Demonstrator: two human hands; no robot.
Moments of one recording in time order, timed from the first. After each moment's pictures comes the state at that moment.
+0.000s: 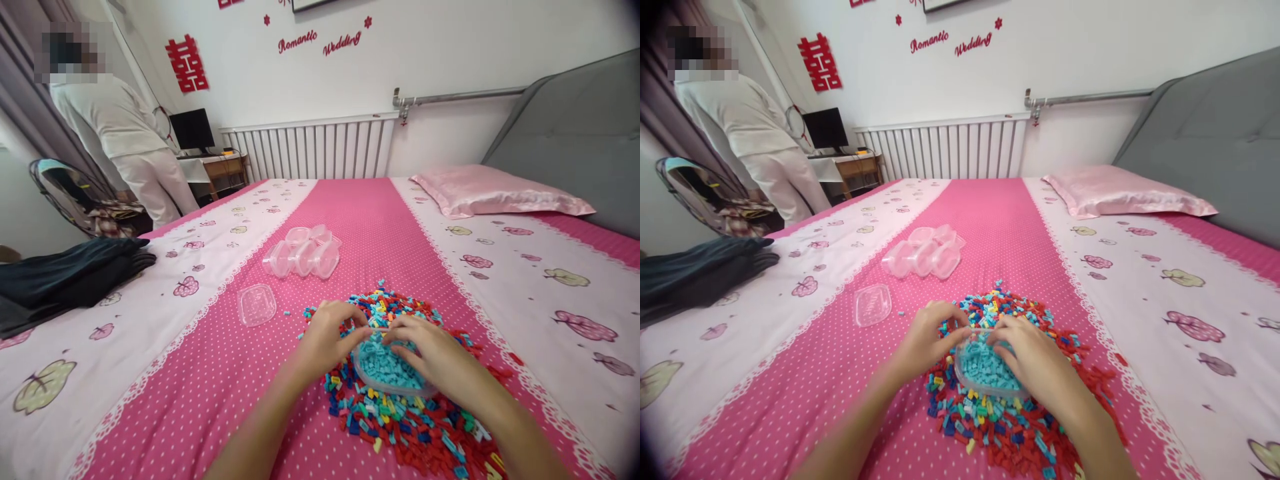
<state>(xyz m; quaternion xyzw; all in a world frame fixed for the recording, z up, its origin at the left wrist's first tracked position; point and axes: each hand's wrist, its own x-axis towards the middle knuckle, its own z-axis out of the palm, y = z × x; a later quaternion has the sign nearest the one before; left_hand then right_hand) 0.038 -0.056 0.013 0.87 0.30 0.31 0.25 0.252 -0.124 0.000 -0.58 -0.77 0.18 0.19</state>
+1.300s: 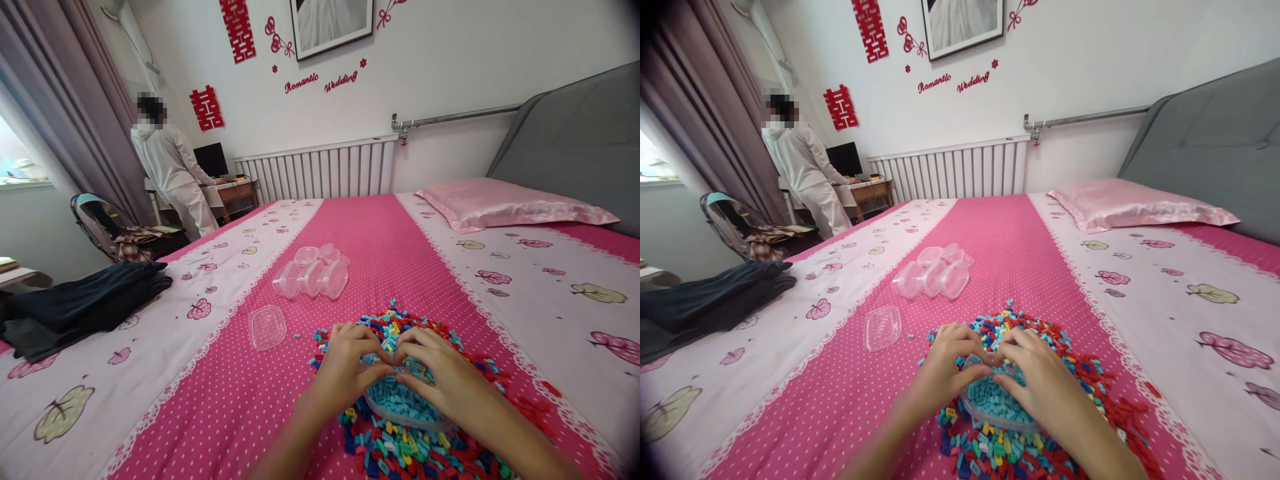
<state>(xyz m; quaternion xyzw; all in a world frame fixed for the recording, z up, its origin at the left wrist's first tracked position) 0.043 -0.062 0.009 0.88 0.29 0.30 0.24 0.240 -0.119 -0.001 -0.55 -0.78 0.12 0.27</state>
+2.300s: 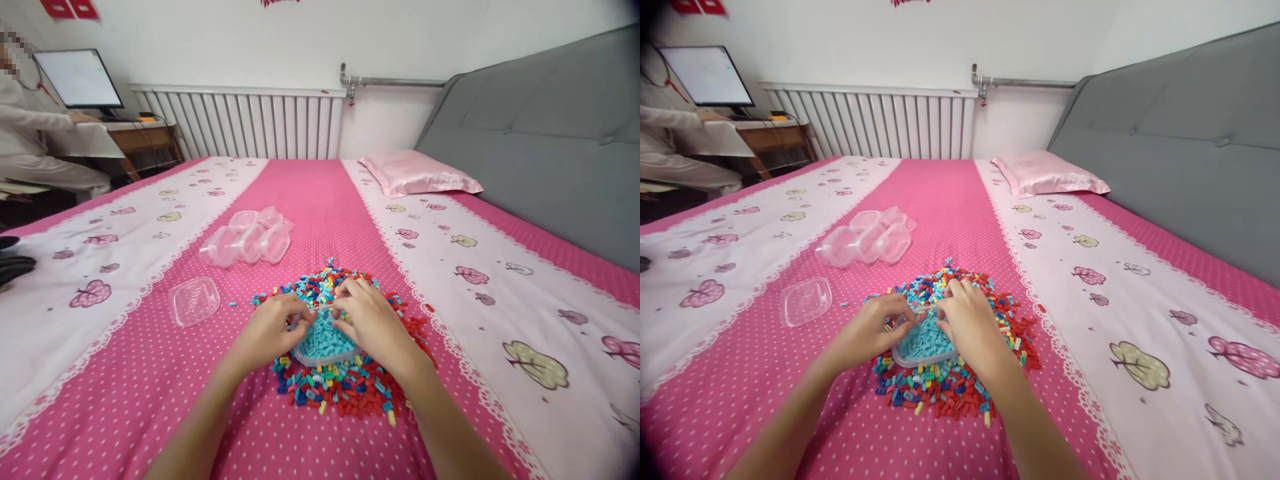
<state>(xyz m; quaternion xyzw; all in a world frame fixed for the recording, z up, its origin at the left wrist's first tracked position) 0.039 -0.046 0.016 0.92 0.27 0.18 0.23 0.236 -0.130 0.019 -0.65 -0.74 0.02 0.19</state>
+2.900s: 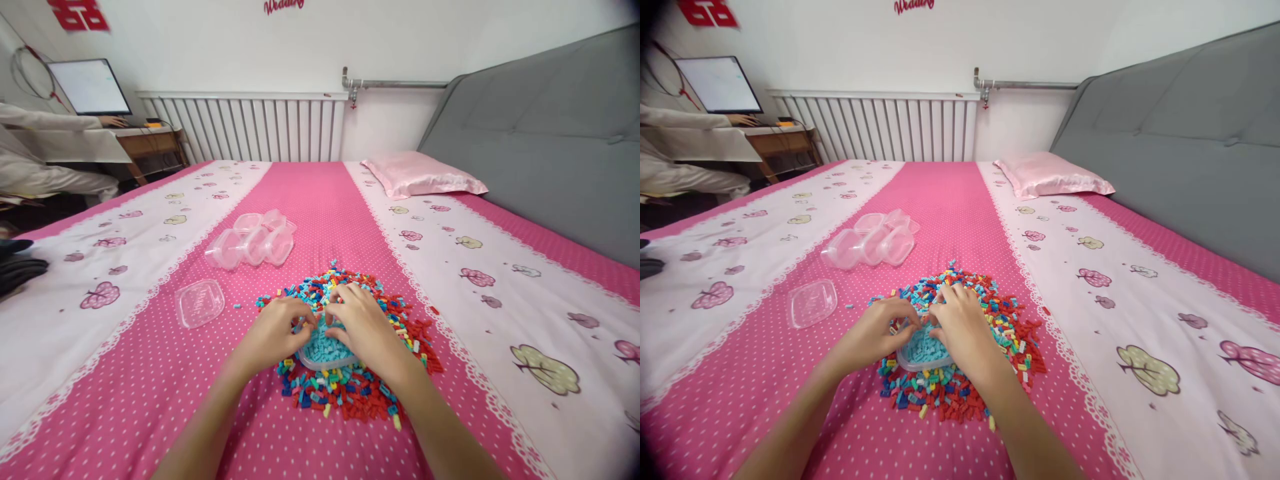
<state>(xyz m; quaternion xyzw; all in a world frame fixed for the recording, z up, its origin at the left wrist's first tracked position) 0.040 -0.049 0.019 0.92 0.26 0.18 0.24 0.221 -0.127 0.016 -0.62 -0.76 0.01 0.19</state>
